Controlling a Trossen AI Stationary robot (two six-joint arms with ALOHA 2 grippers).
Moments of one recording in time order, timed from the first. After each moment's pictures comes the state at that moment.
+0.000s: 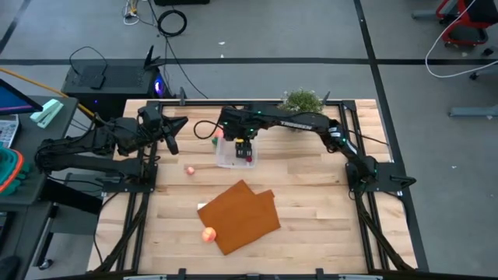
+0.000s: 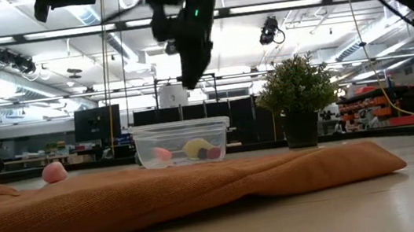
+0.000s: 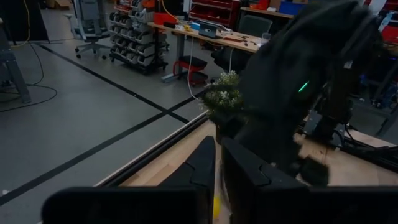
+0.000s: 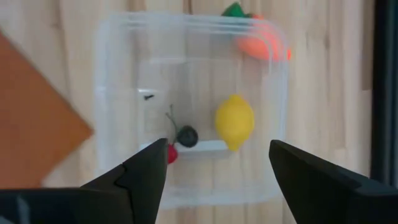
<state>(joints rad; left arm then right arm) 0.04 0.61 0.81 -0.37 -0.56 -0.24 -0.20 2.27 2.35 -1.30 0.05 -0.17</state>
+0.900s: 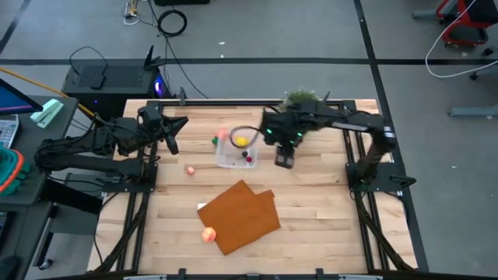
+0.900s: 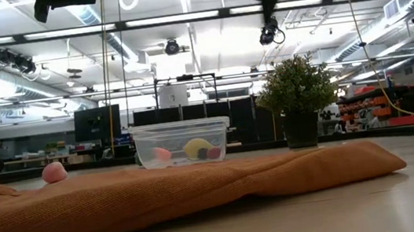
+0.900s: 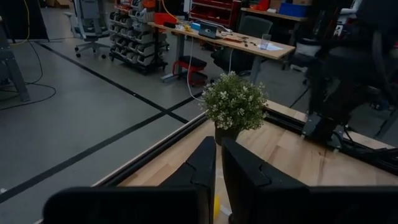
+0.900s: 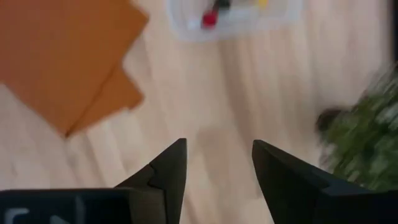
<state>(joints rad) 0.04 0.61 0.81 -0.37 -0.56 -0.25 -0.08 1.78 1.97 -1.56 0.02 0.15</state>
